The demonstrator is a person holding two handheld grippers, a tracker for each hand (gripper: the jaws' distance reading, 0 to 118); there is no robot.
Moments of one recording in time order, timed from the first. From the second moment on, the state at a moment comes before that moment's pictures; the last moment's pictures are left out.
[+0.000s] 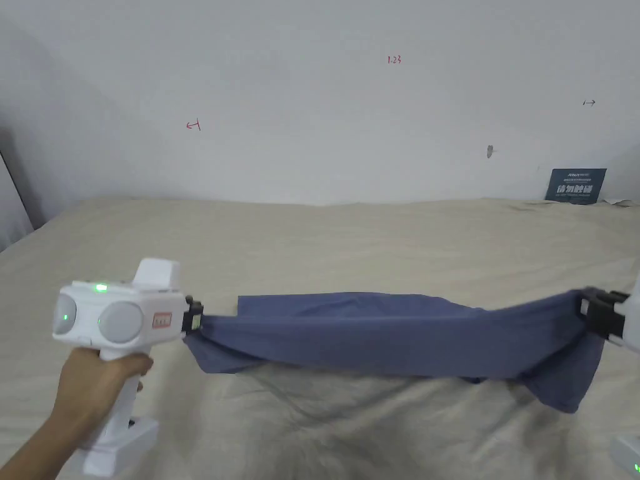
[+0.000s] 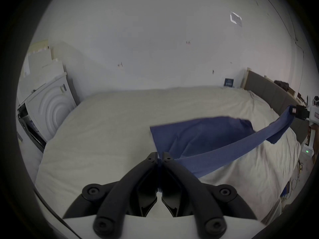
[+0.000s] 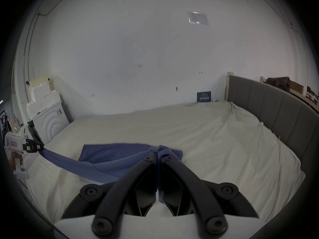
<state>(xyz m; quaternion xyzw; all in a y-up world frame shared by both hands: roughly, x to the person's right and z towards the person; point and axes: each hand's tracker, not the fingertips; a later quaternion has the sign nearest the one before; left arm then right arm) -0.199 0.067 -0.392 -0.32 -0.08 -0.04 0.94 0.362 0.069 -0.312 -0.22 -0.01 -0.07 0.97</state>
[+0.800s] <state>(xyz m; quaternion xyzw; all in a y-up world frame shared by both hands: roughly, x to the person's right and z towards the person) -0.240 -0.069 -0.228 -0.41 -0.07 0.02 0.91 0.347 -0.057 -0.111 -0.33 -0.01 -0.10 0.94</state>
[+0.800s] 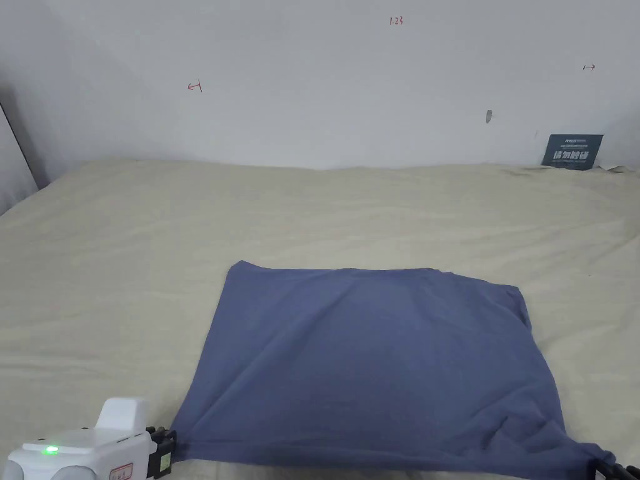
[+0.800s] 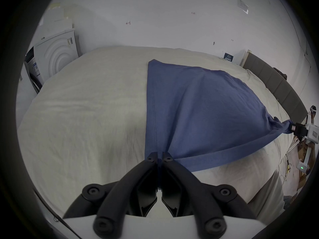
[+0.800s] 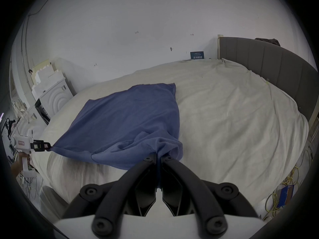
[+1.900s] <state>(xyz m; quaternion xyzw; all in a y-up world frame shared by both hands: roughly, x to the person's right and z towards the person) -0.228 -0.048 -0.208 -0.38 -0.04 0.06 0.92 0.326 -0.046 -0.116 -0.32 -0.03 -0.12 0.94</state>
